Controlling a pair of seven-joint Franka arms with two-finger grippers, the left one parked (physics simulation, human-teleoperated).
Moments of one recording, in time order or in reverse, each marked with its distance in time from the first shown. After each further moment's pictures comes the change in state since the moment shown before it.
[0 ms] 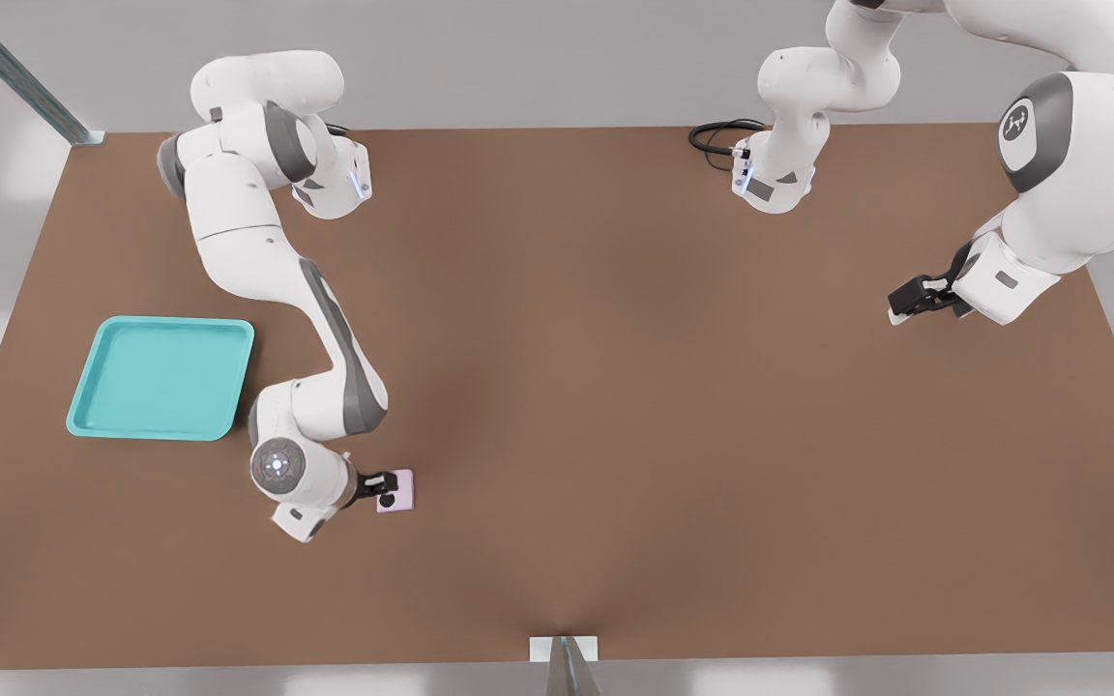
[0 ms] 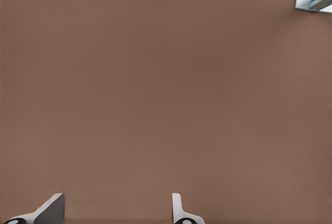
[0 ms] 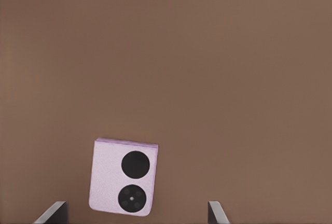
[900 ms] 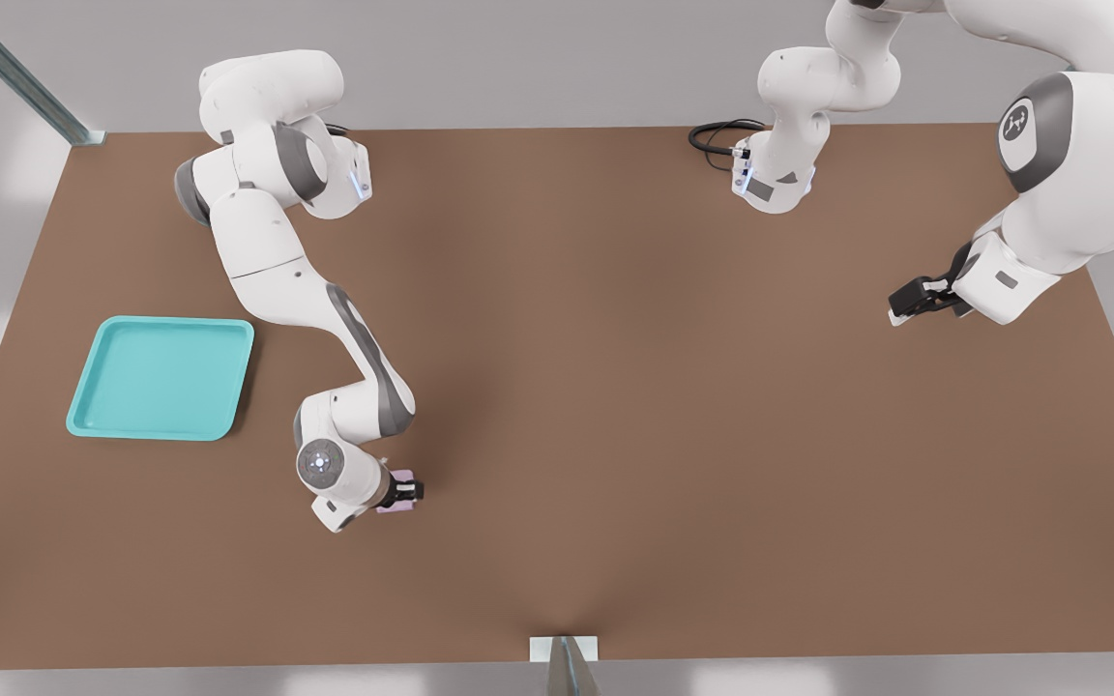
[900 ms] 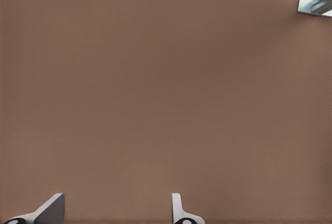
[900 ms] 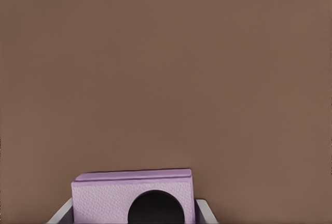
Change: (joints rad) arm 0.003 0.092 0.030 -0.108 0.007 0.241 0.187
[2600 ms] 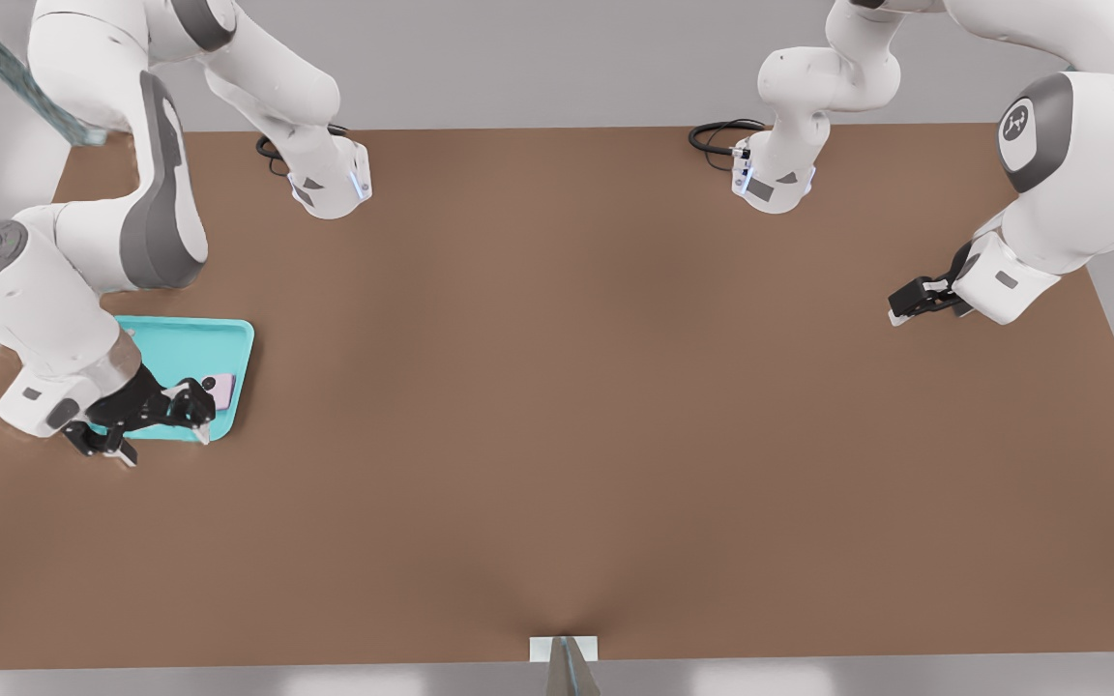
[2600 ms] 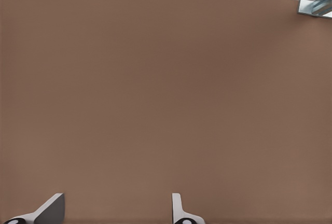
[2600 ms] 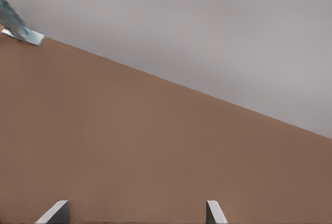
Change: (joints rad) arm -0.436 -0.741 0.312 -0.119 -0.147 -0.343 -0.455
